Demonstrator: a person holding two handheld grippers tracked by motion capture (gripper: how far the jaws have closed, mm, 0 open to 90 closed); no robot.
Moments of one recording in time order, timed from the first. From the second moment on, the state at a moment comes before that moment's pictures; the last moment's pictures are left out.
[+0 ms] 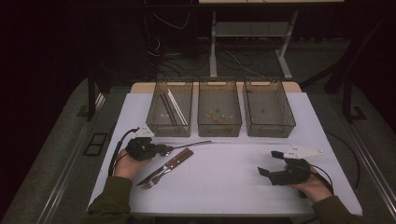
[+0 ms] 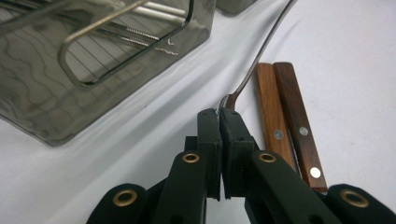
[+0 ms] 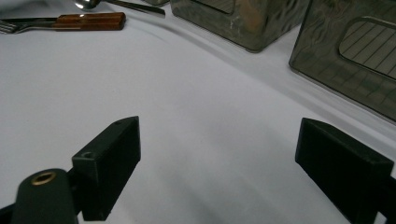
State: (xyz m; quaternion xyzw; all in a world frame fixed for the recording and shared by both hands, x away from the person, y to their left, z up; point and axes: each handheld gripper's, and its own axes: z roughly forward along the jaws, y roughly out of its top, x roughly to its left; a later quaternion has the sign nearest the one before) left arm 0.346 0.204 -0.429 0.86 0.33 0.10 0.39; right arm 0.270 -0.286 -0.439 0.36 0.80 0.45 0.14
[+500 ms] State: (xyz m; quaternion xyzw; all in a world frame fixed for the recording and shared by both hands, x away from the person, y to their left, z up) left arm 0.338 0.204 -0.413 0.84 0.32 0.10 0.43; right arm 0.269 -0.285 -0.438 0.35 0.81 0.45 0.14
